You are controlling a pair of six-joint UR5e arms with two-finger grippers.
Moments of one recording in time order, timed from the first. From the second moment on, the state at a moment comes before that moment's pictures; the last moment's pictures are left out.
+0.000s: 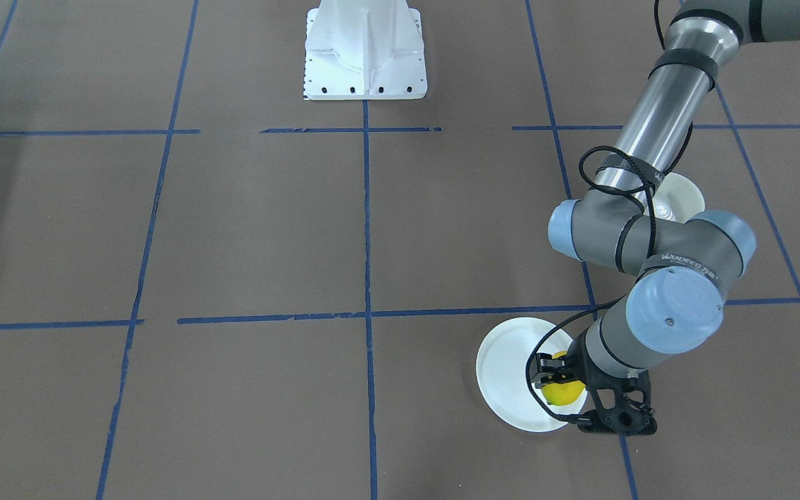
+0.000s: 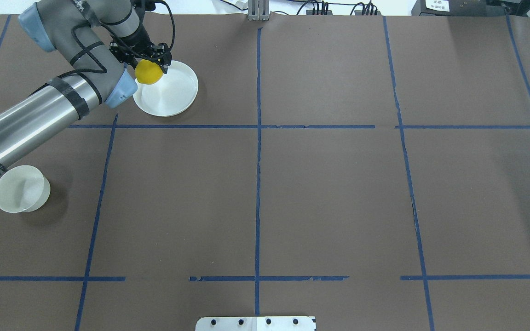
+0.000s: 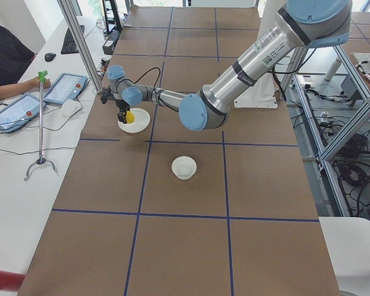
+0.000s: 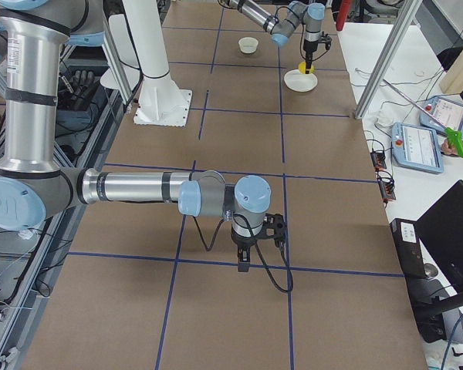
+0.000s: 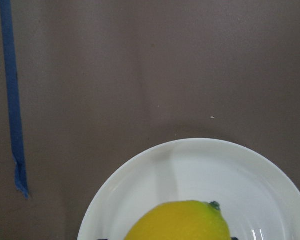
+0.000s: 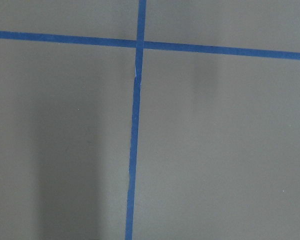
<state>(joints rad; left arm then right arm) -0.98 -2.45 -0.94 -1.95 -2.17 -0.74 1.54 -1.71 1.75 -1.64 2.28 -0.05</state>
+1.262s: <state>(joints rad) -1.02 -1.63 -1.88 -1.68 -2.15 -0.68 1.54 -1.71 1.75 -1.64 2.28 -0.05</state>
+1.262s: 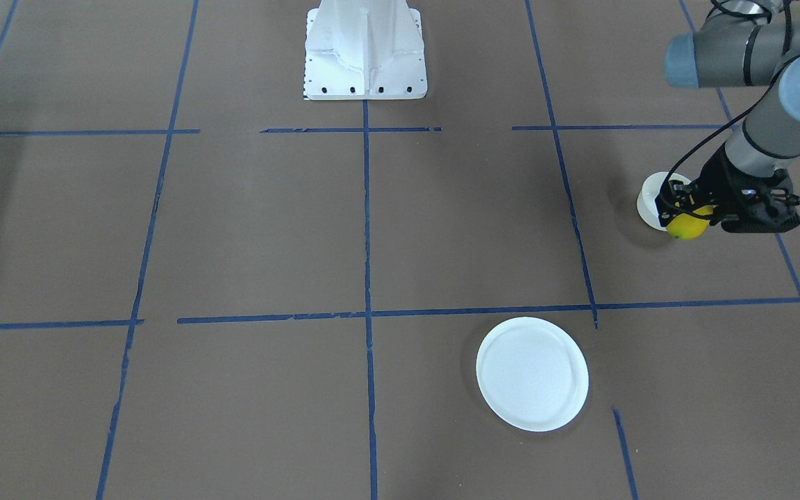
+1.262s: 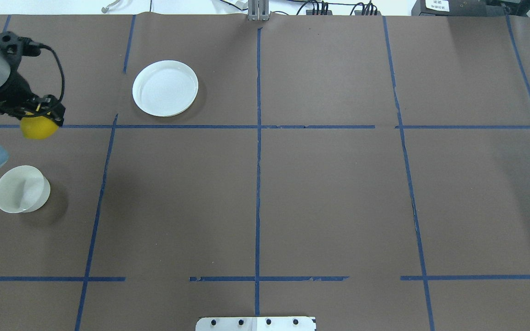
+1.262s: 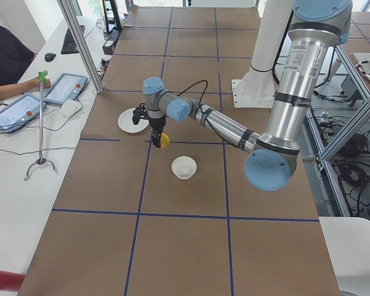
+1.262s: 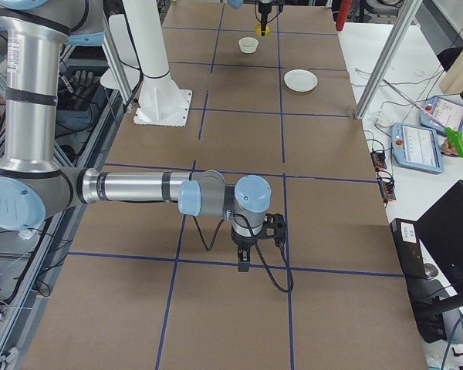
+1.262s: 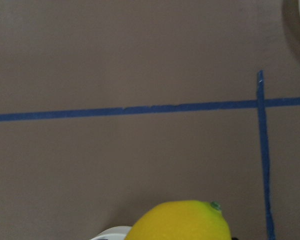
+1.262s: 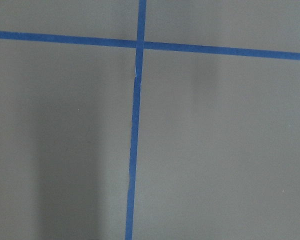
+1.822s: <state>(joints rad) -0.92 -1.50 -1.84 -1.94 -2.08 -0.92 1.54 -1.71 1.75 -1.64 2.28 -0.05</state>
